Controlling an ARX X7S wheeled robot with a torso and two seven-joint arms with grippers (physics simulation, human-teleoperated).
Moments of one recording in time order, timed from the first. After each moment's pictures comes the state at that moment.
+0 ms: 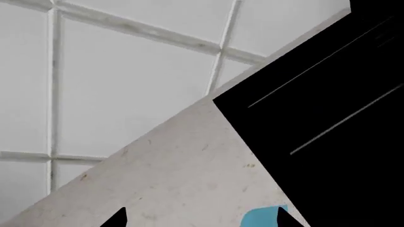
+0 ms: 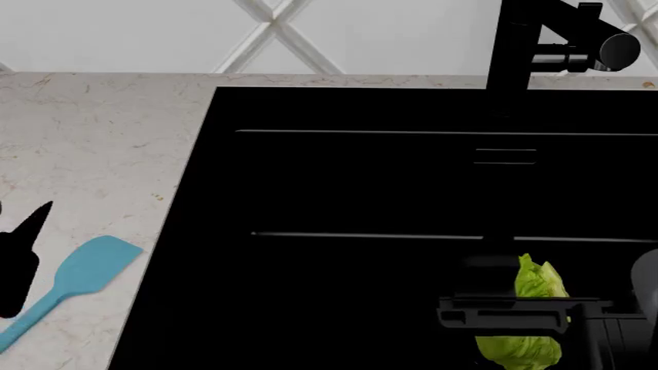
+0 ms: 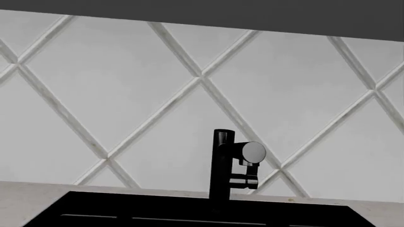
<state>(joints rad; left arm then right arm) -0.93 -0.76 0.15 0.68 -0.86 -1.52 -0.11 0.36 0.98 -0.12 -0.88 1.11 0.50 0.84</state>
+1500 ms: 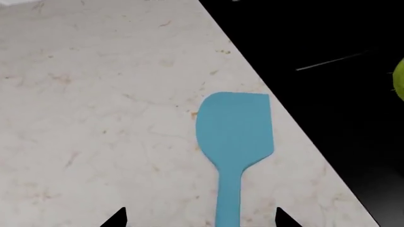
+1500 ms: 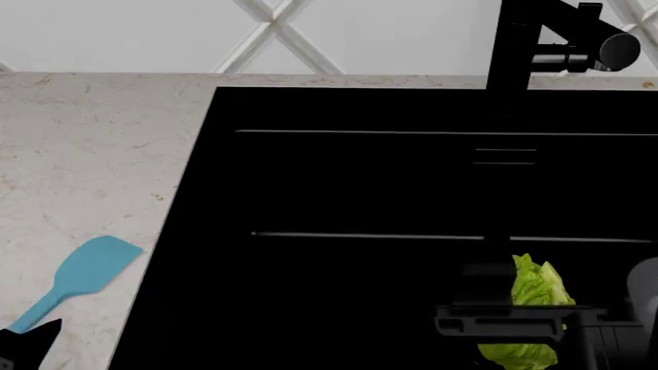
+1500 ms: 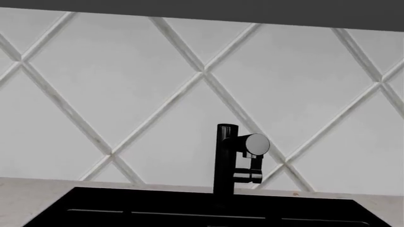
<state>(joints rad) -0.47 -0.86 0.08 0.35 -1.03 -1.10 -0.08 0.33 0.97 -0.12 -0.87 1.10 0.47 0.82</state>
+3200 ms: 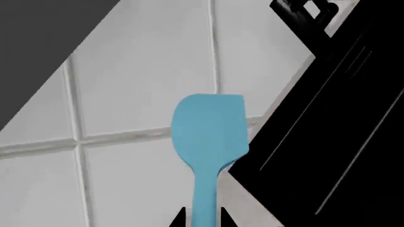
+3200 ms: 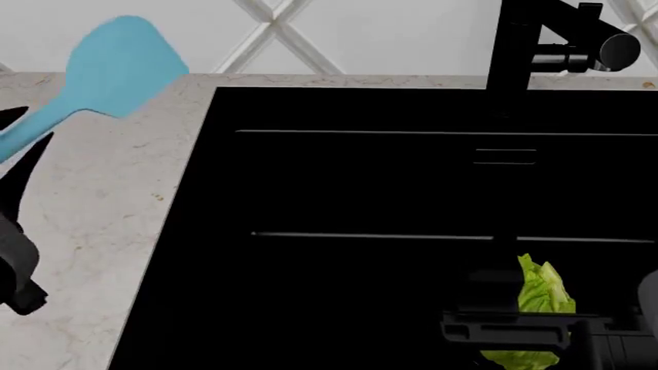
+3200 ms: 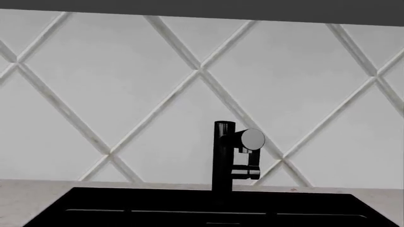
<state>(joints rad) -1.04 -0.96 0.57 0.76 -0.62 -1.04 -0.04 0.28 0.98 -0.11 -0.87 1.09 0.43 0.82</state>
